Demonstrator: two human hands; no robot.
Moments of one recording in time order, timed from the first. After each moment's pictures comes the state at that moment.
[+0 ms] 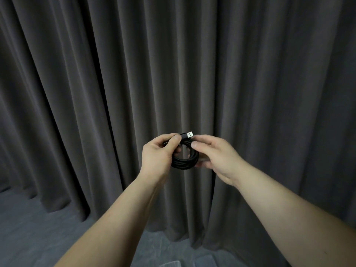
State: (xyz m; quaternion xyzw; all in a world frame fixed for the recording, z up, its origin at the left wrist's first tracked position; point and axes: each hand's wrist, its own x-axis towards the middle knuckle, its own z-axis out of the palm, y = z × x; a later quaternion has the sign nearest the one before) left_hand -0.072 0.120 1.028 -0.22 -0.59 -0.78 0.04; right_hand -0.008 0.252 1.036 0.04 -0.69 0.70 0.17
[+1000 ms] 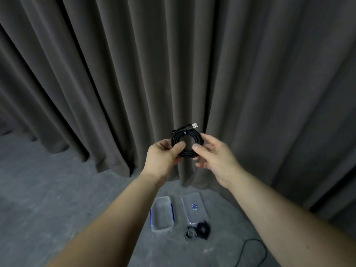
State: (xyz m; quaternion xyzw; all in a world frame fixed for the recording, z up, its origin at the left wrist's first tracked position) left_hand -0.070 0.206 0.882 -0.07 -0.68 -0.72 -0.13; right_hand -0.012 0.336 0.887 -0.12 -0.65 0.74 0.12
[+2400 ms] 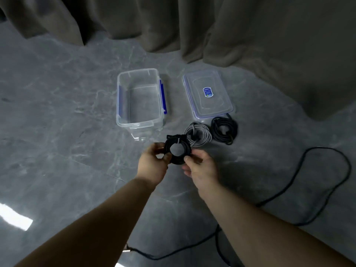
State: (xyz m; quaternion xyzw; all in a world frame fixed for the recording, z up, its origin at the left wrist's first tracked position) left_hand -0.093 0.180 0.017 0.11 -0.79 -0.56 -0.23; right_hand -0.041 0.295 0.008 -0.41 -0.56 0.72 -0.04
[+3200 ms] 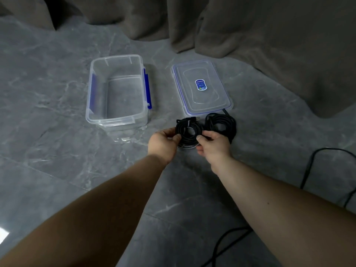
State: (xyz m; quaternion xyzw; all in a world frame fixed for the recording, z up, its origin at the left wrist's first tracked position) left_hand -0.150 0.257 -0.069 0.06 -0.79 -0.57 -0.24; right_hand -0.101 0.378 -0.075 -0.42 -0.64 0.65 0.03
